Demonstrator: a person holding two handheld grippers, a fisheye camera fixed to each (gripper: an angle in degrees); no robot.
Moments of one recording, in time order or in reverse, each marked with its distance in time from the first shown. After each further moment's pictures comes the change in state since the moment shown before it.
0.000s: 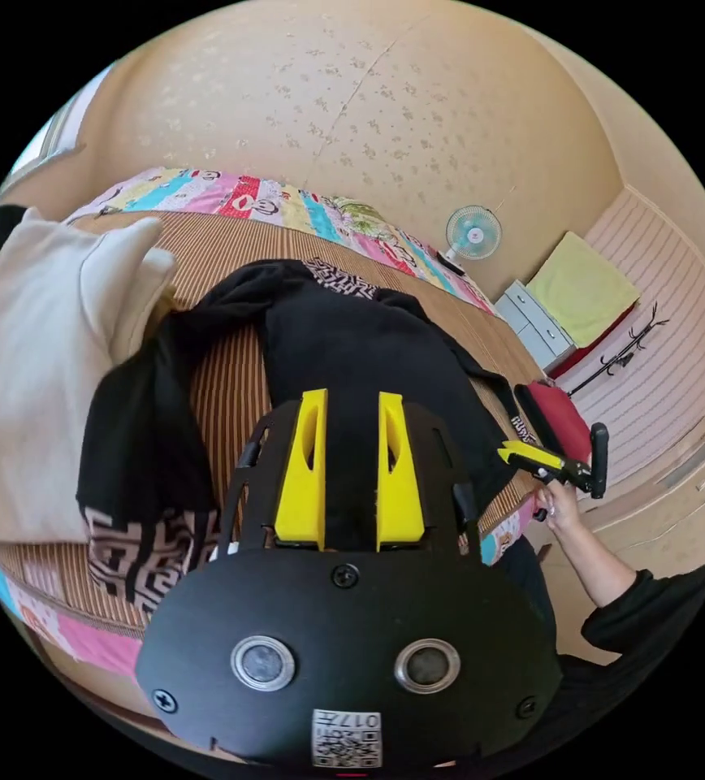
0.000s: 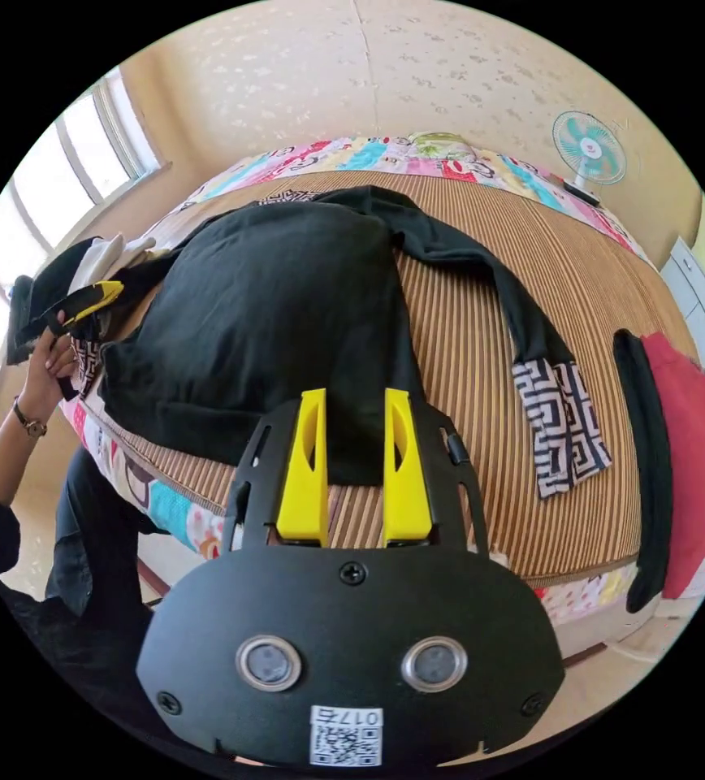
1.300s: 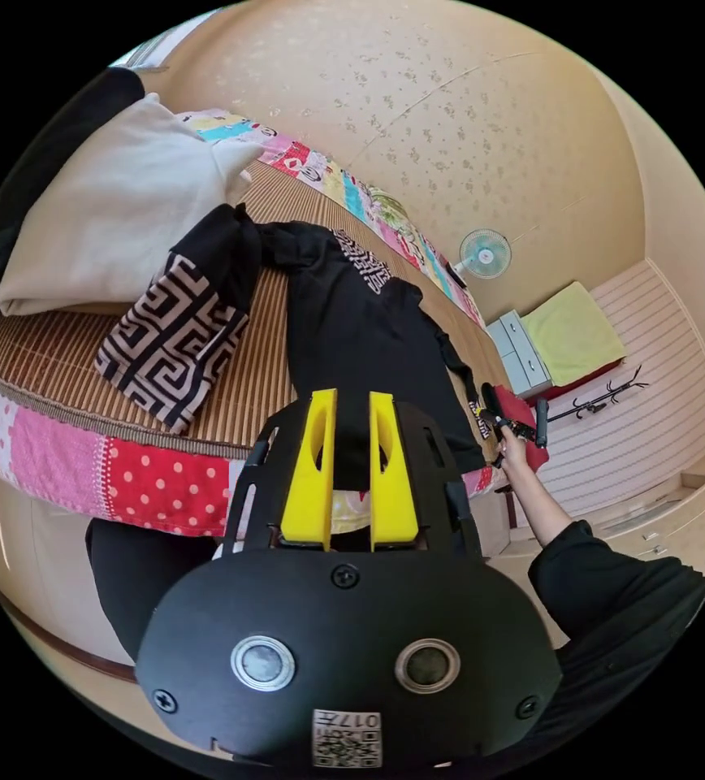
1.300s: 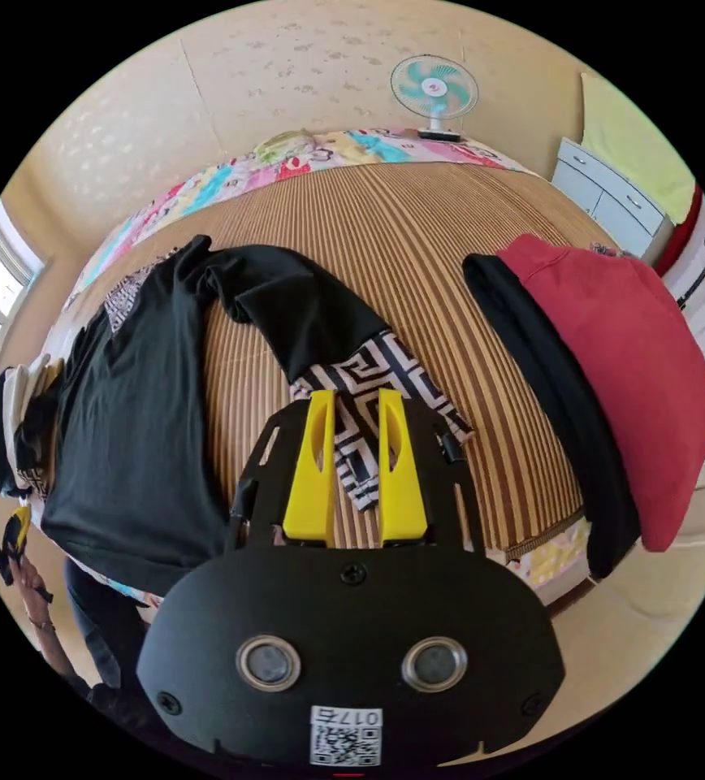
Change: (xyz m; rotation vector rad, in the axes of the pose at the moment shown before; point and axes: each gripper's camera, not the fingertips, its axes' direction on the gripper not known) left arm 0.023 0.132 -0.149 -0.066 0.076 -0.210; right arm 0.146 0.127 -0.050 -0.146 0.205 0.316
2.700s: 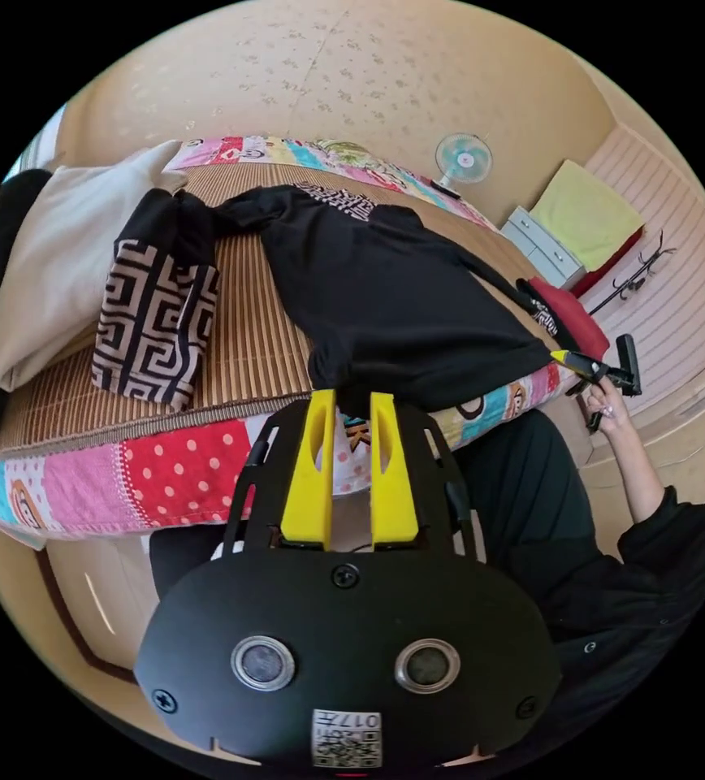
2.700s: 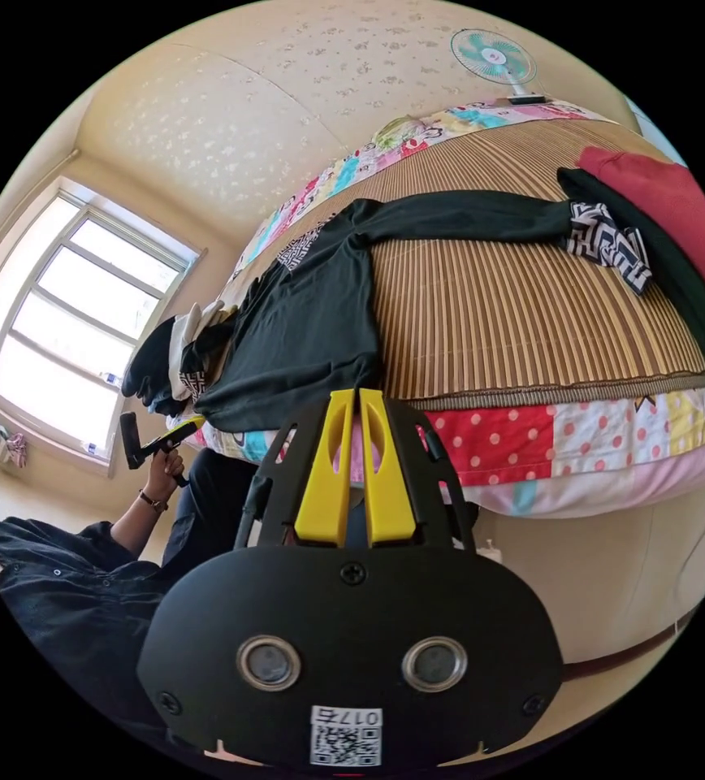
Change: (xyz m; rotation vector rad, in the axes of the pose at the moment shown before) left arm 0.098 0.066 -0.043 -0.162 -0.245 0.352; right arm 0.046 0.219 -0.281 0.031 -0.674 -0.060
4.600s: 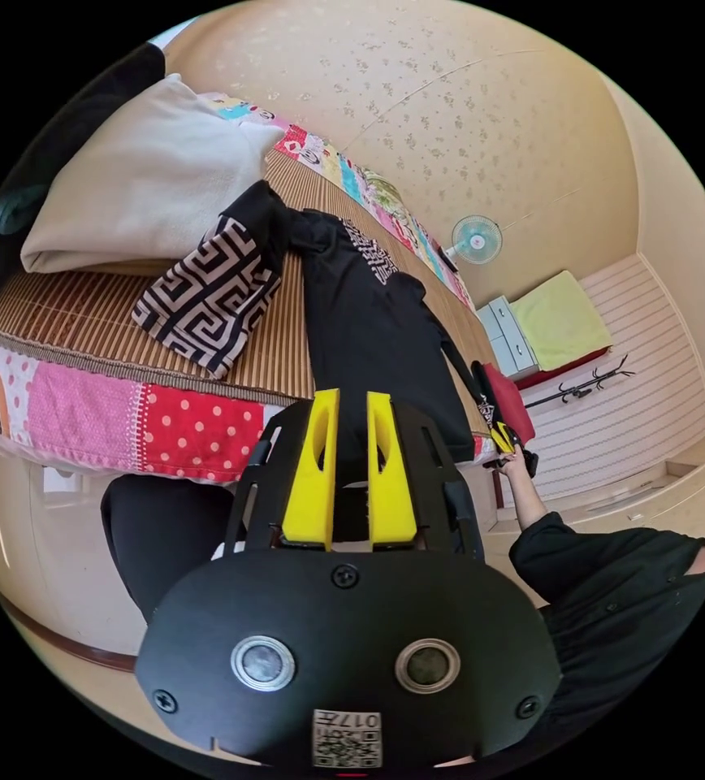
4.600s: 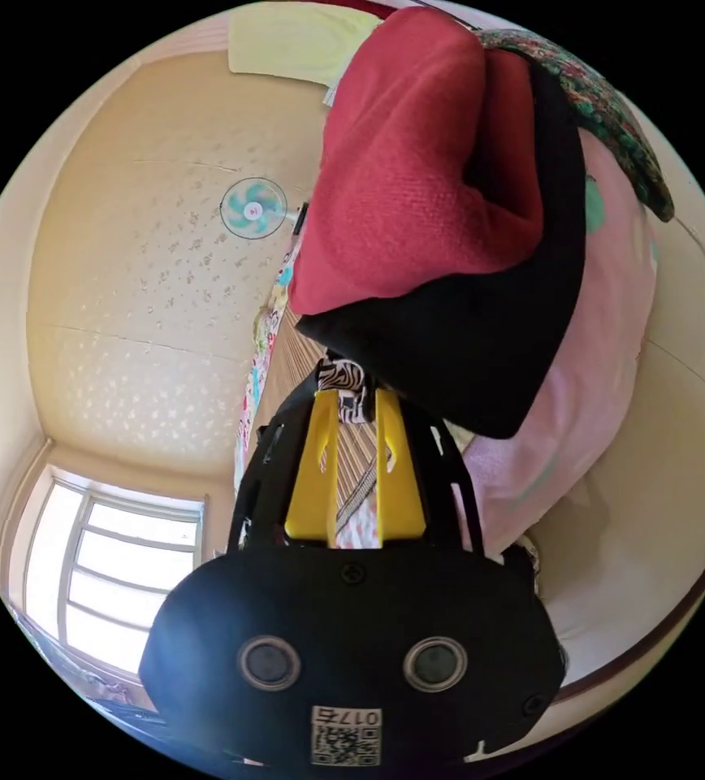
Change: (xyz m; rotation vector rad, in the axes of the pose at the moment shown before) left arm -0.066 -0.060 -0.086 0.123 0.316 -0.354; right arm 0.305 -0.101 -0.135 0.586 -0.100 0.684
